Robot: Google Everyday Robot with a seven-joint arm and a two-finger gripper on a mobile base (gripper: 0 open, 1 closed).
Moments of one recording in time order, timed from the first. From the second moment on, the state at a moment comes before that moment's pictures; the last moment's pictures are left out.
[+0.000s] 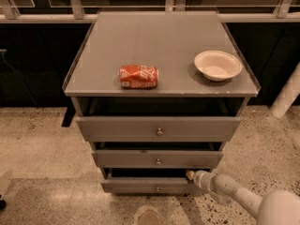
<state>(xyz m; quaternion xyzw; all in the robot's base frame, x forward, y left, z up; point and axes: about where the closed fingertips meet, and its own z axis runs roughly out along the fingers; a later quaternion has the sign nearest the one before) 0.635 -0.250 0.174 0.03 0.91 0.22 0.35</state>
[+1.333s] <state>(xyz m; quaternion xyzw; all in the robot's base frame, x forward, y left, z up) 0.534 -0.251 0.160 0.13 0.94 0.27 0.16</state>
